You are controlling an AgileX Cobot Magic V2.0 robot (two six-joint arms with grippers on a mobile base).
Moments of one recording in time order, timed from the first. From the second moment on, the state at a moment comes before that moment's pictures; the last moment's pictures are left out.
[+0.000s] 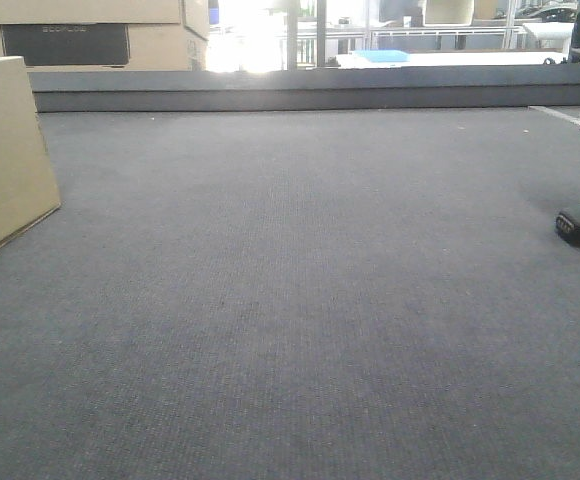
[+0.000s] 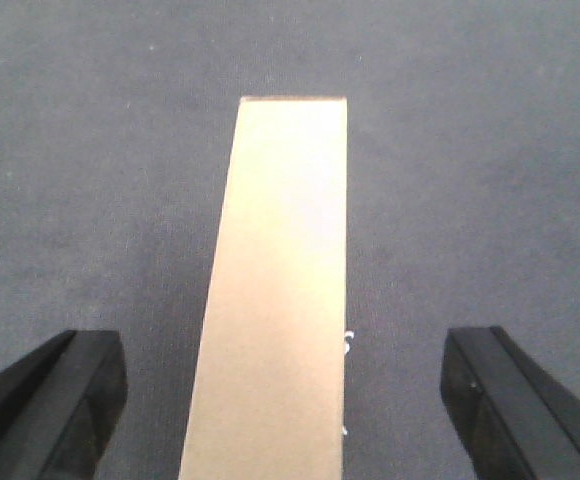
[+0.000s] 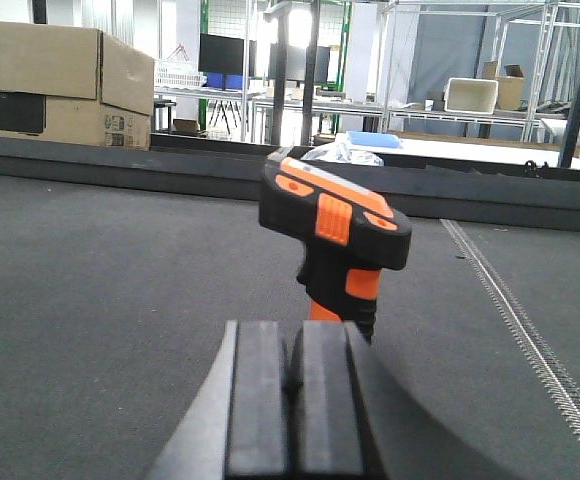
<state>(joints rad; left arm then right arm) -0.02 1.19 -1.07 0.07 0.62 0.00 0.01 0.00 0.00 0.06 -0.01 -0.07</state>
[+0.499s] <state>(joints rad) -0.02 1.31 -1.07 0.06 0.76 0.00 0.01 0.00 0.00 0.06 -0.01 -0.07</state>
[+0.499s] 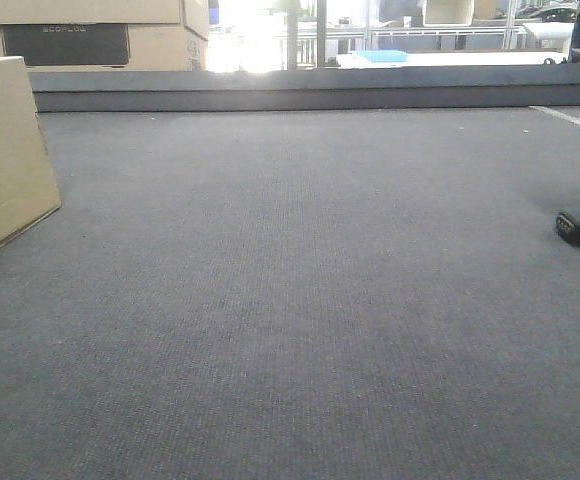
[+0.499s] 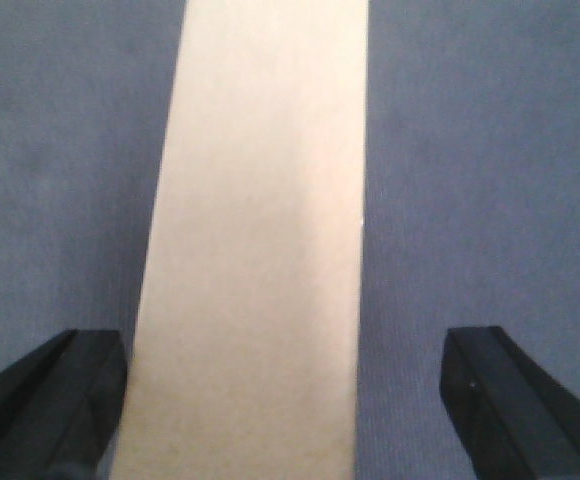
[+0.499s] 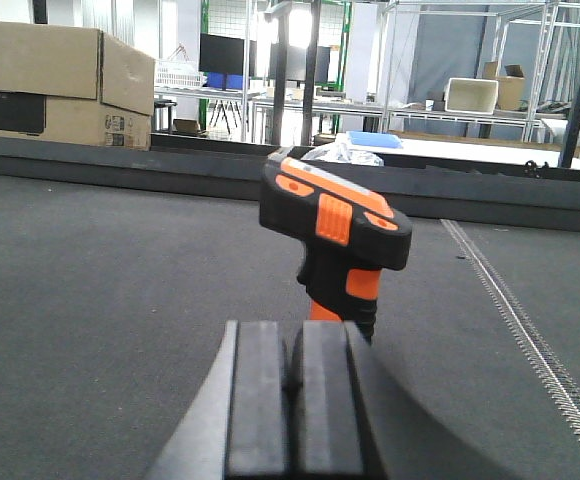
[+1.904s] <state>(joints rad) -0.14 1.39 -1.21 -0.09 0.91 -0.38 0.01 0.00 0.00 0.06 -0.01 -0.07</state>
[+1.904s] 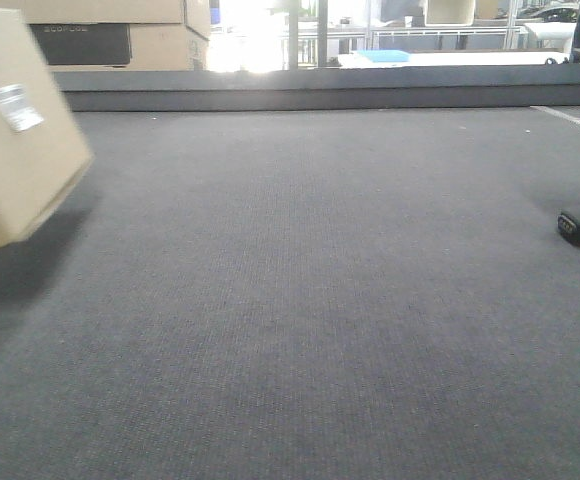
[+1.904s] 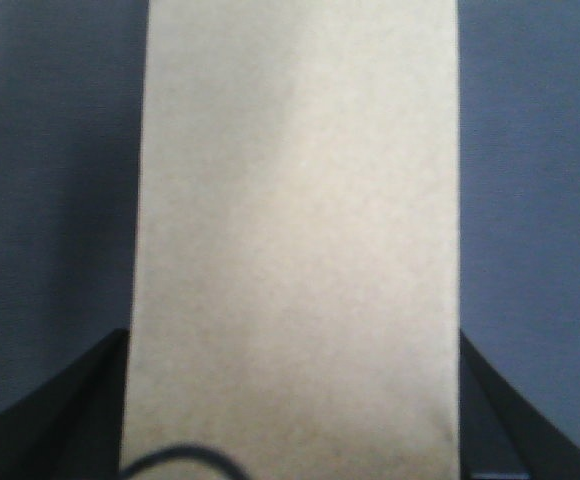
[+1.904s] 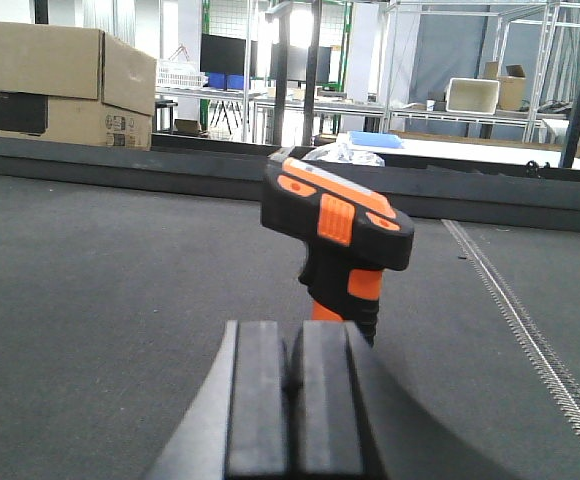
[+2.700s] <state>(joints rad) -0.47 1.49 -1.21 -0.10 0.66 -0.63 0.01 0.00 0.00 0.06 -0.09 -0.07</state>
